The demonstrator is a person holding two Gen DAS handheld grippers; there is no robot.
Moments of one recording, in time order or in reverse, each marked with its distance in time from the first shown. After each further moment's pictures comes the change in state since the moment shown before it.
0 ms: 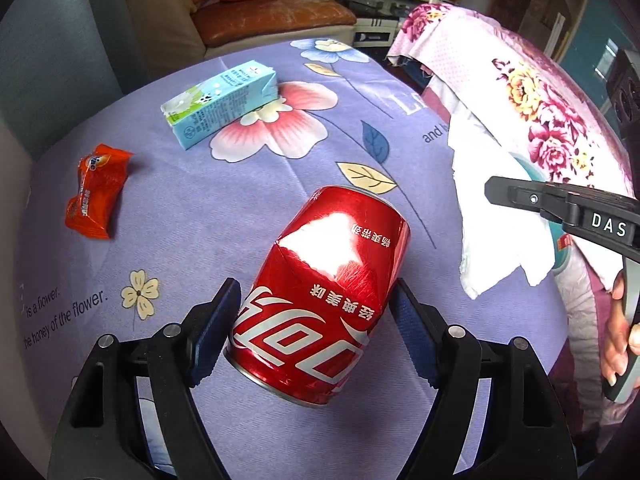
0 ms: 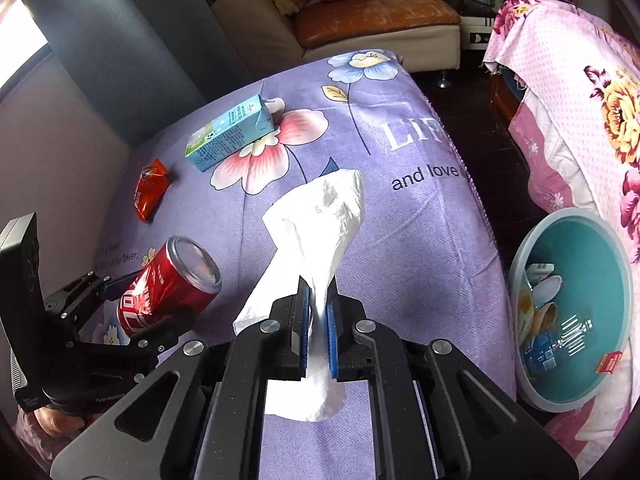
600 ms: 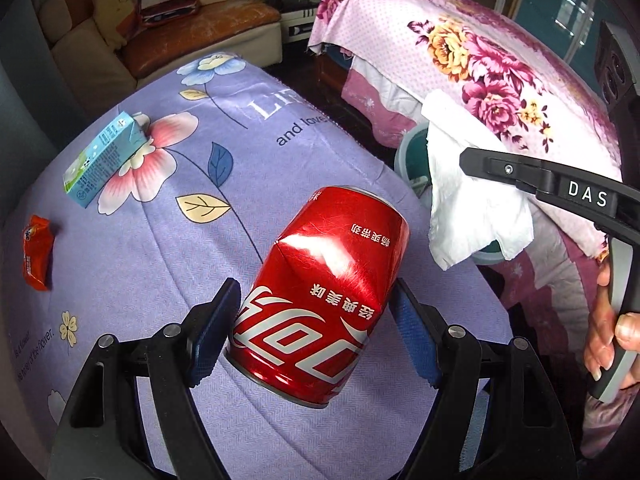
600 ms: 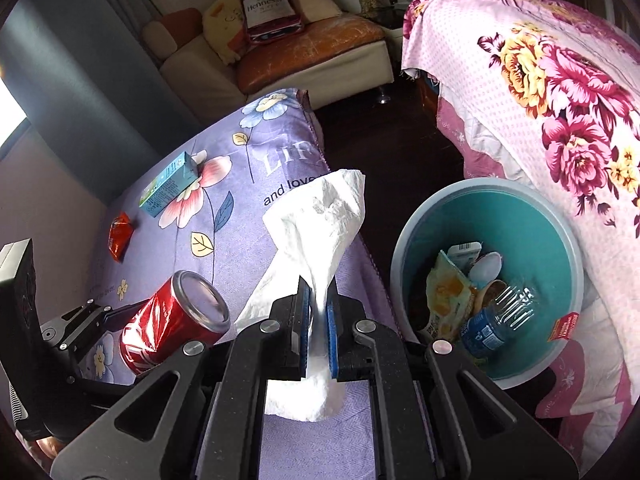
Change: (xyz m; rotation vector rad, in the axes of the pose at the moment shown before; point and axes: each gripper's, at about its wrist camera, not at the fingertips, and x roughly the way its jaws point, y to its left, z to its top) left arm 0.008 -0.130 0.014 0.179 0.023 -0.043; right arm -0.066 -0.108 -0.035 0.169 -0.143 -0.049
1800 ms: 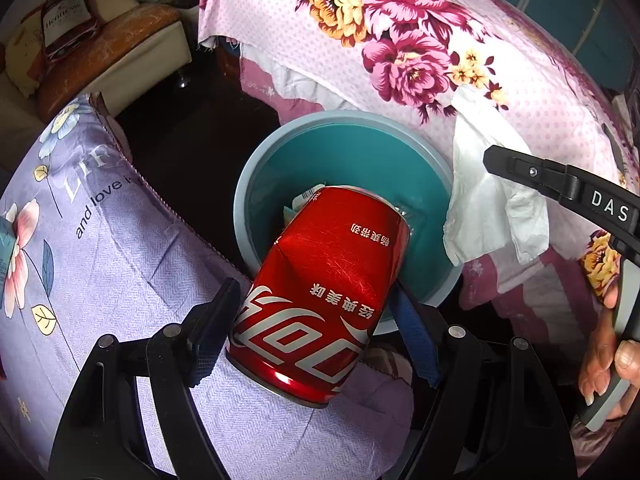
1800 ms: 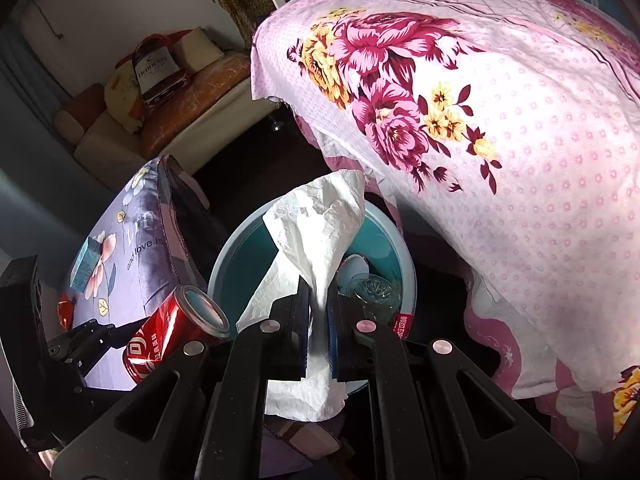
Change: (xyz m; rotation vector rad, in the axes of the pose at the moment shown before) left arm 0.080 -0.148 0.068 0.164 0.093 -0.107; right arm -0.054 -0.174 -0.012 0.267 -0.093 -0.172
